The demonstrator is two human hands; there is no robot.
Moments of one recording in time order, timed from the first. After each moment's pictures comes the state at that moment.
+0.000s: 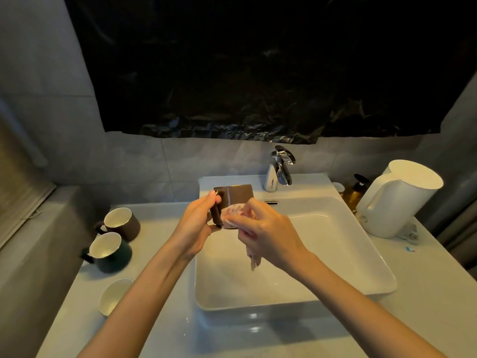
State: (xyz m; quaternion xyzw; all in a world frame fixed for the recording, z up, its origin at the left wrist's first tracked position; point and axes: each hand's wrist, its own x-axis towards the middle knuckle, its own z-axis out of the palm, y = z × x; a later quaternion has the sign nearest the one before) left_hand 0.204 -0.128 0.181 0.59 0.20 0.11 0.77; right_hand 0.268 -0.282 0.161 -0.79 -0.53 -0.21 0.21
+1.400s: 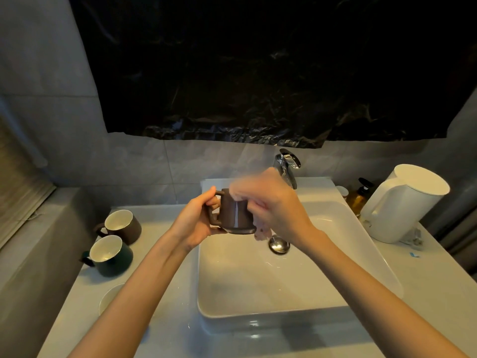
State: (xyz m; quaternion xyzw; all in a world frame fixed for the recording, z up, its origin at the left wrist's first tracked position) left_hand 0.224 -0.100 0.177 0.51 0.21 0.02 0.84; right_hand 0.310 -0.264 0.191 -0.79 -0.49 -0.22 0.31
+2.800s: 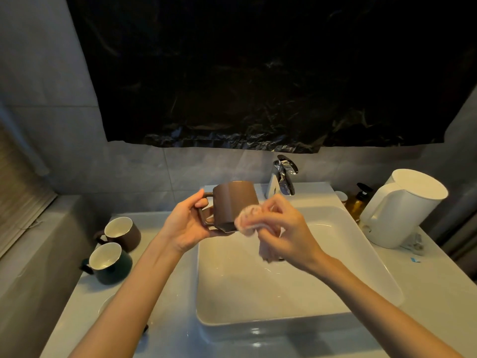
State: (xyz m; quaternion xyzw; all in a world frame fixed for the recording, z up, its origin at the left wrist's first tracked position) left_hand 0.225 -0.085 0.179 0.35 0.20 -0.02 0.92; right_hand 0.284 -0.297 0.181 -0.74 -0.48 -0.07 0.47
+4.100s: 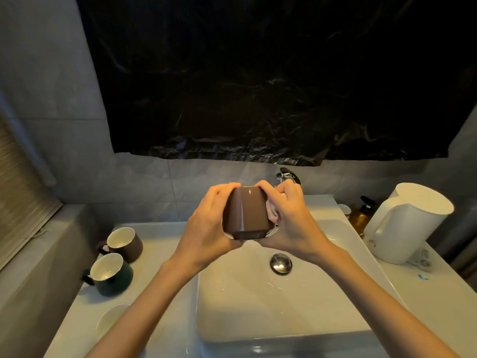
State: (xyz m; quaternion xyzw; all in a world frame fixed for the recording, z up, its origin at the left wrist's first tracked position) left_hand 0.215 -0.117 0.196 0.90 -0.04 0.33 0.28; right_hand 0.309 -0.288 0.216 -0.80 -0.49 -0.16 0.29
